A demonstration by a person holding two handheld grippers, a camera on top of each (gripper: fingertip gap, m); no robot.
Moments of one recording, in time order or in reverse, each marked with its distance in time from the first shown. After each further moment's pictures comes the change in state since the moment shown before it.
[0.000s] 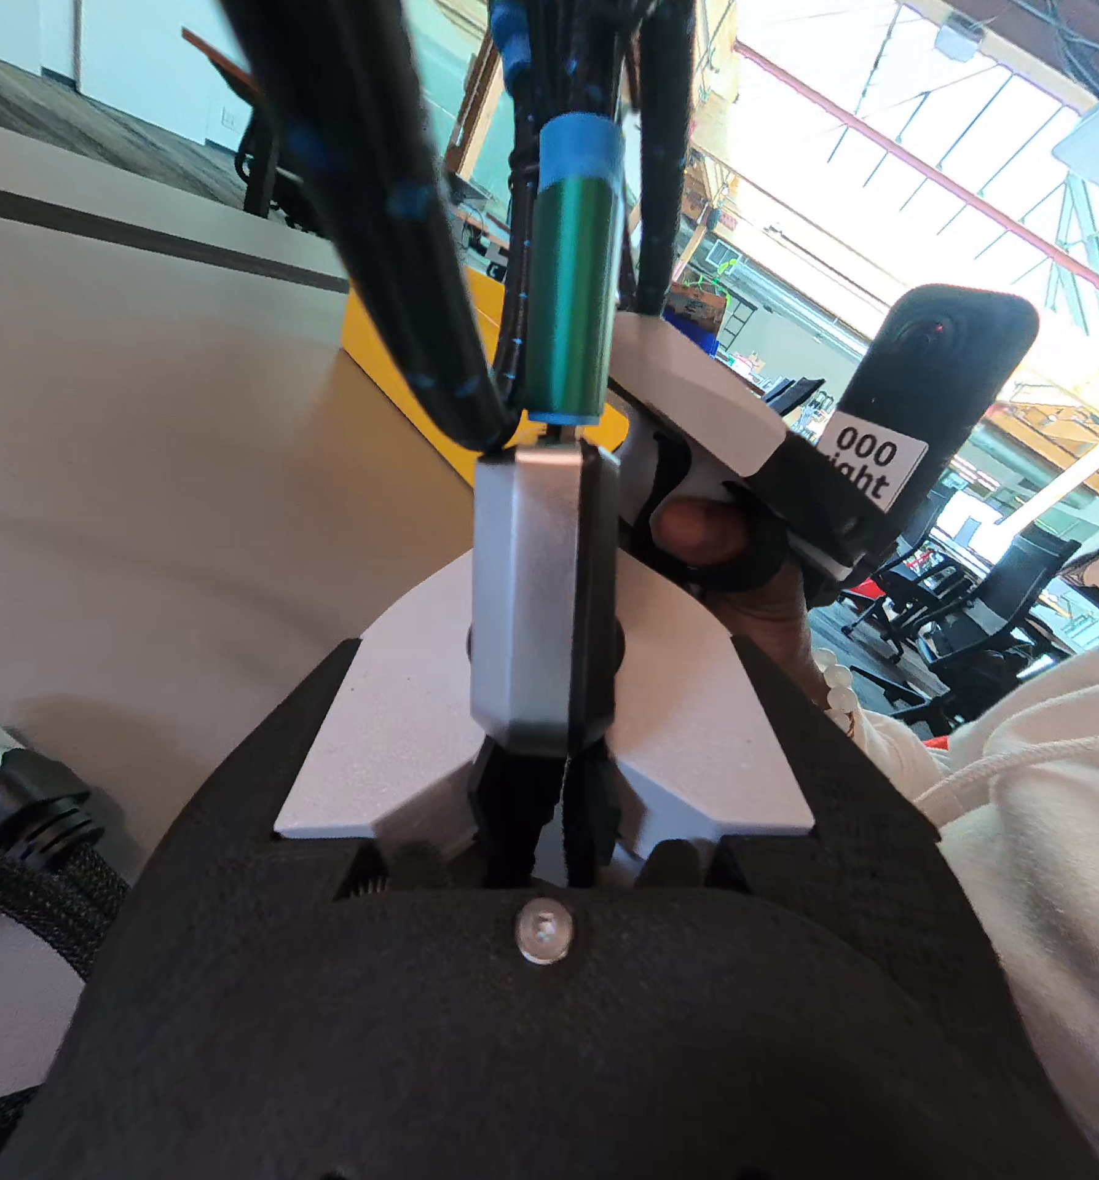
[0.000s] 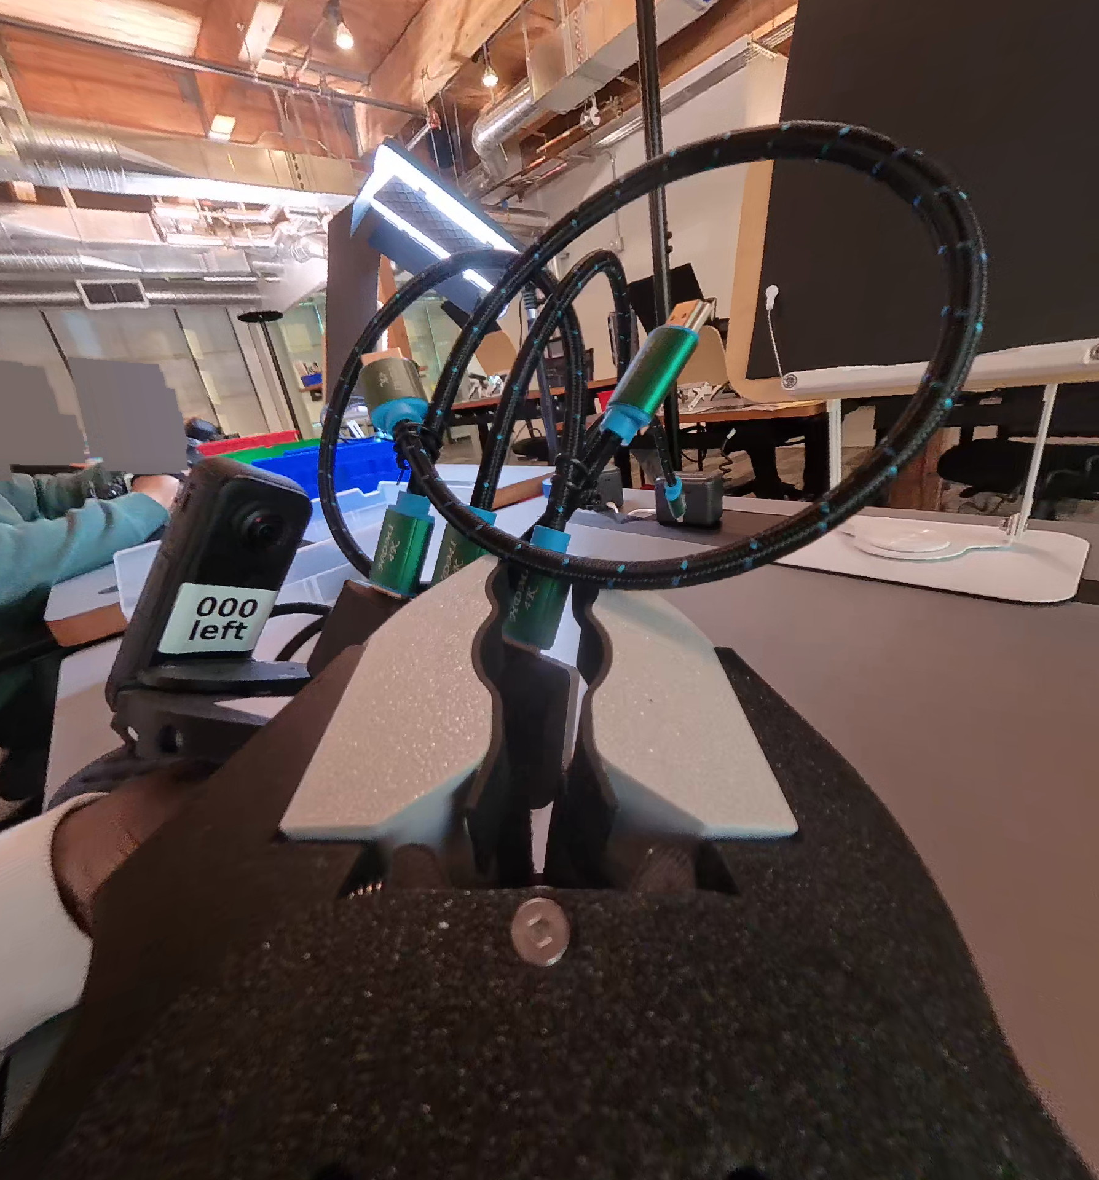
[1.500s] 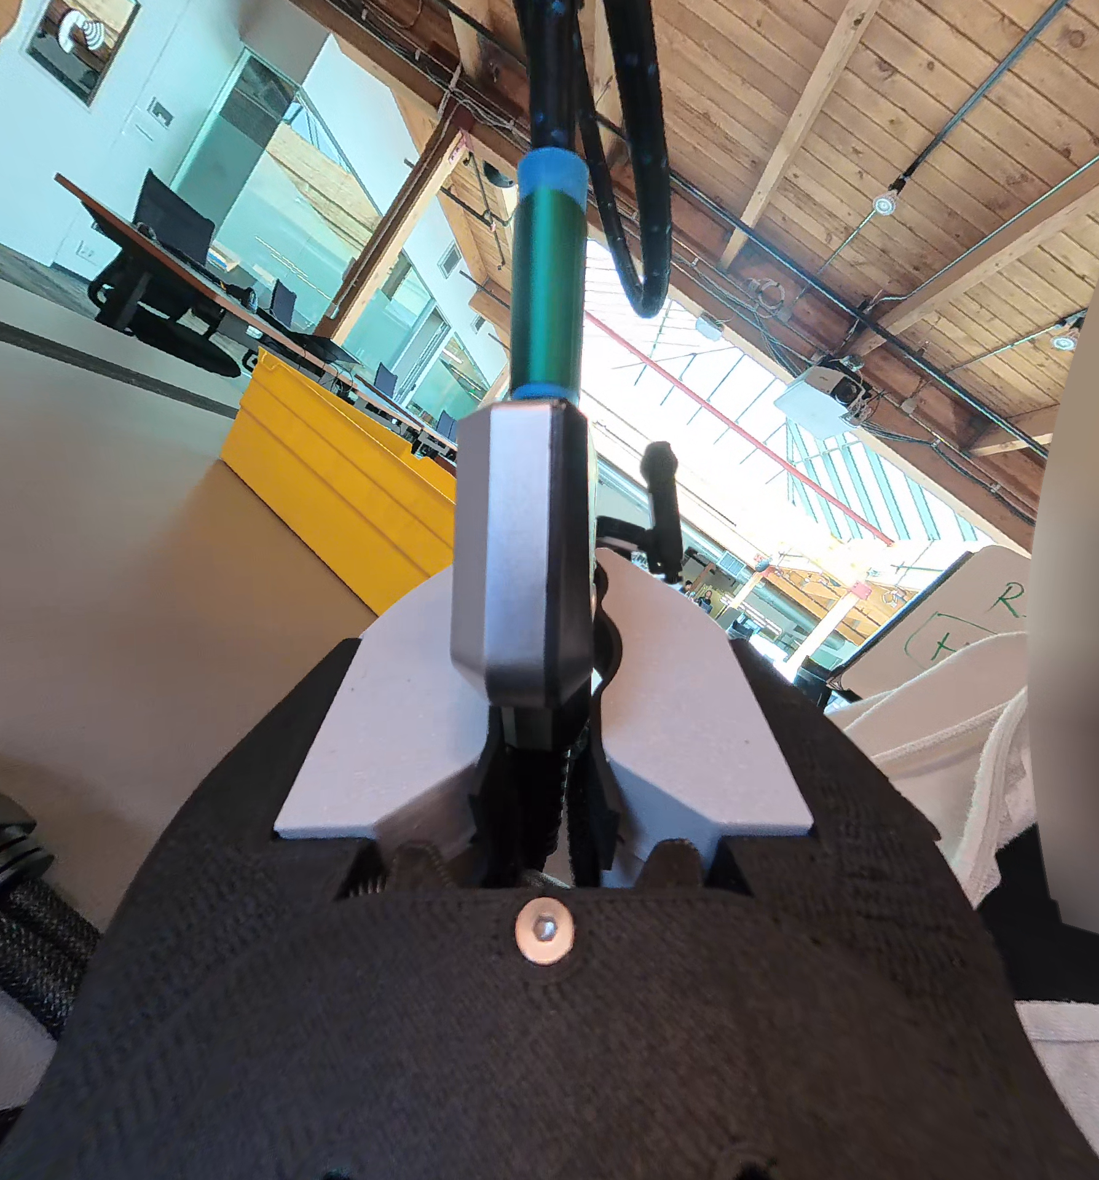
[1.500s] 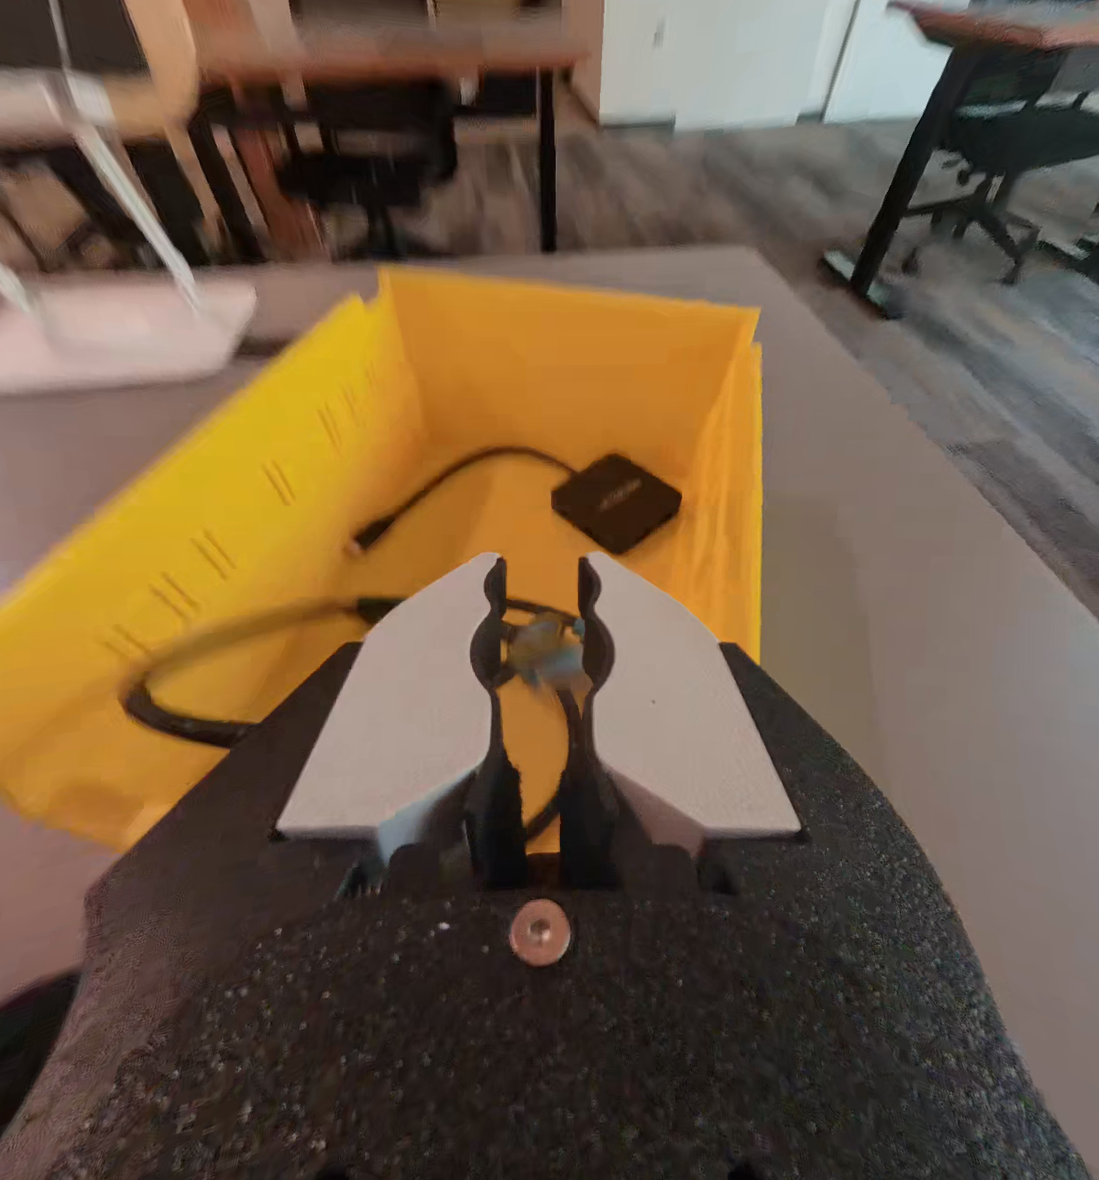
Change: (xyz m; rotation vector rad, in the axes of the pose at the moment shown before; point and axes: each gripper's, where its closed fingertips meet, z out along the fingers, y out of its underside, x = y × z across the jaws) left arm 0.021 -0.031 -0.028 0.274 0.240 -0.164; right arm 0.262 -0.039 -0.222 -0.430 0.962 -0.049
